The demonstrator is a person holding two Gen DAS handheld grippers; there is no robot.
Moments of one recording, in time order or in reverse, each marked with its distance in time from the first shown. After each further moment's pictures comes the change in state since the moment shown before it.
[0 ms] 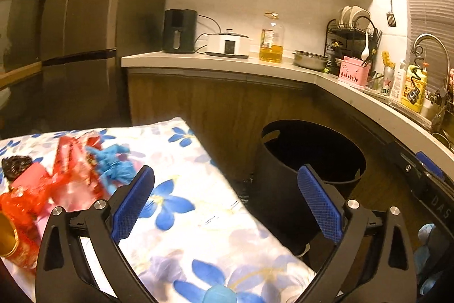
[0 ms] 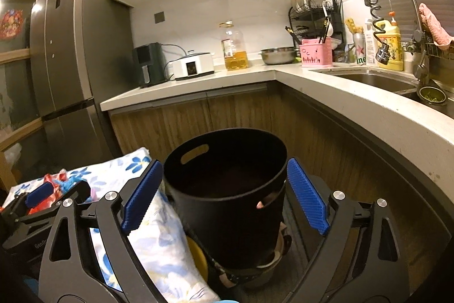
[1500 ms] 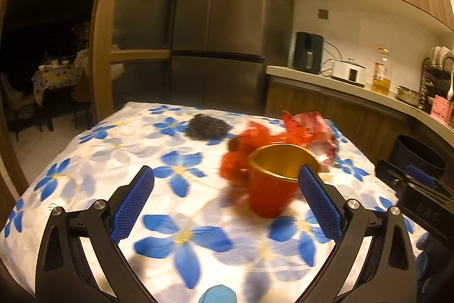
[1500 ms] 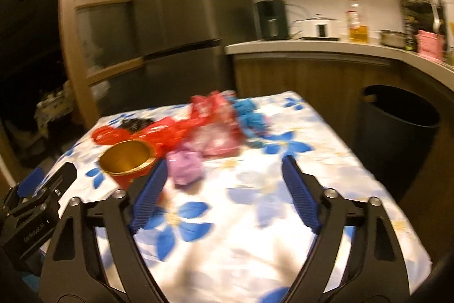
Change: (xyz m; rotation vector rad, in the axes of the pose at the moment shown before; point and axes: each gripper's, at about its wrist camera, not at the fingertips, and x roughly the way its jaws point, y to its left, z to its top) left arm -0.181 0.210 -0.086 -0.203 -0.097 0.504; right arm -0.059 0.238 -0.097 -0.204 0.206 0.503
